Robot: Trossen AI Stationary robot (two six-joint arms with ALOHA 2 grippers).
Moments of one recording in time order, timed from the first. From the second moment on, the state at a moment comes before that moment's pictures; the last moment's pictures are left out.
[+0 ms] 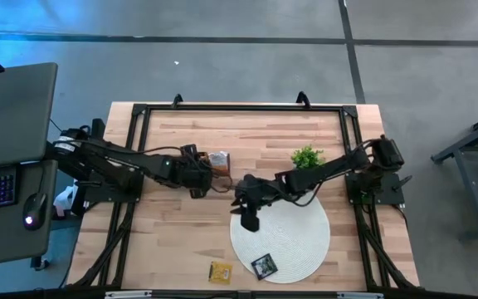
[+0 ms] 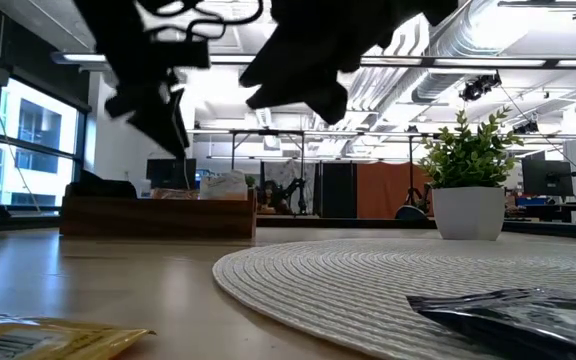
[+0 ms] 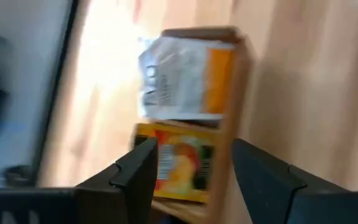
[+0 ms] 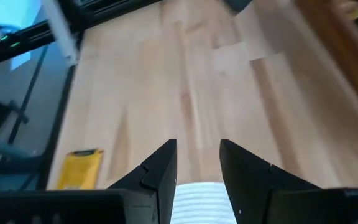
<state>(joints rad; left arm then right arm) -0.17 1.41 0.95 -0.72 -0.61 -0.18 0.21 1.79 1.19 -0.01 -0.02 0.44</state>
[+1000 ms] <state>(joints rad) -0.43 1.56 0.97 -0.35 -0.04 -0.64 0.64 1.96 1.19 -0.17 0.05 0.30</state>
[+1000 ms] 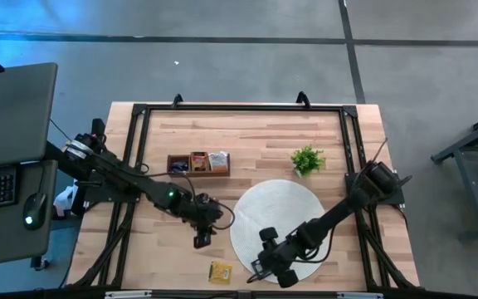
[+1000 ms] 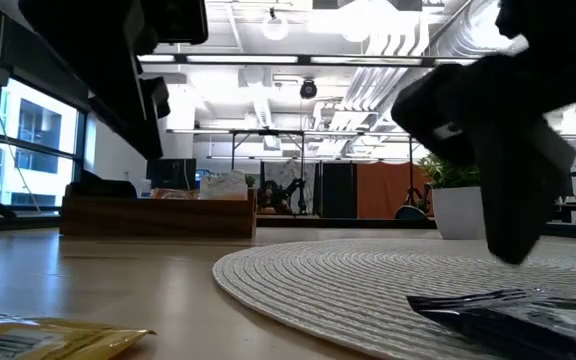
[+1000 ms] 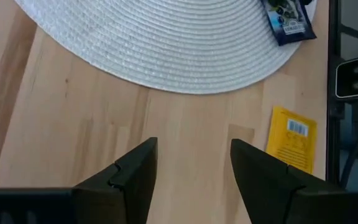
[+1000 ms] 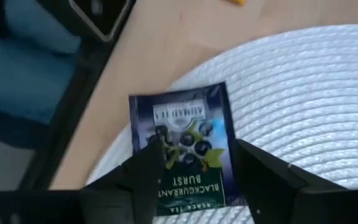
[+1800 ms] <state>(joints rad) -0.43 1.46 0.97 -0.33 -0.10 -0.74 0.59 1.95 1.19 -0.22 0.26 -0.05</state>
